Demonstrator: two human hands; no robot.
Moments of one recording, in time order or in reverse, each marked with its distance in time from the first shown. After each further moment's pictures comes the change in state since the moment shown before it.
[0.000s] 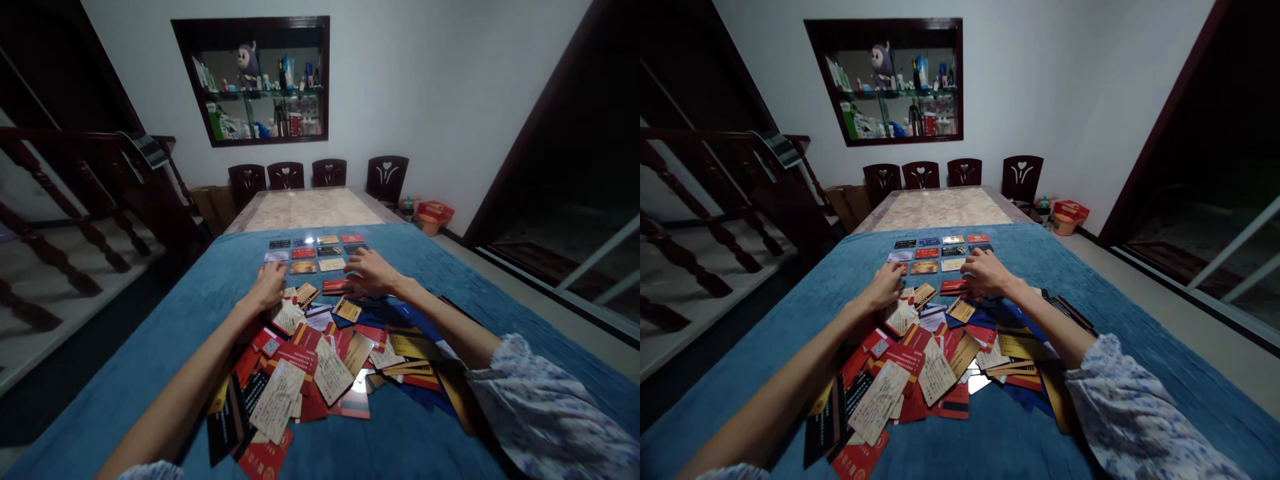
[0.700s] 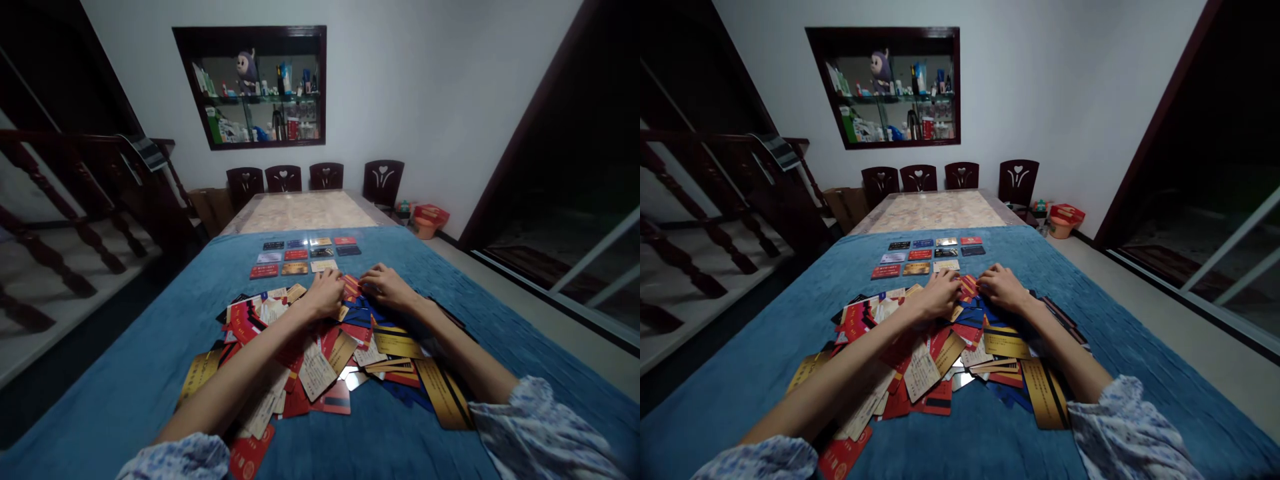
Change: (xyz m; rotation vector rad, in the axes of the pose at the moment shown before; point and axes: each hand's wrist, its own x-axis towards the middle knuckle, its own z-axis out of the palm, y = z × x) left_hand 0.017 0.151 0.002 0.036 -0.055 0.356; right_hand -0.064 0.038 0.040 0.178 0.118 0.015
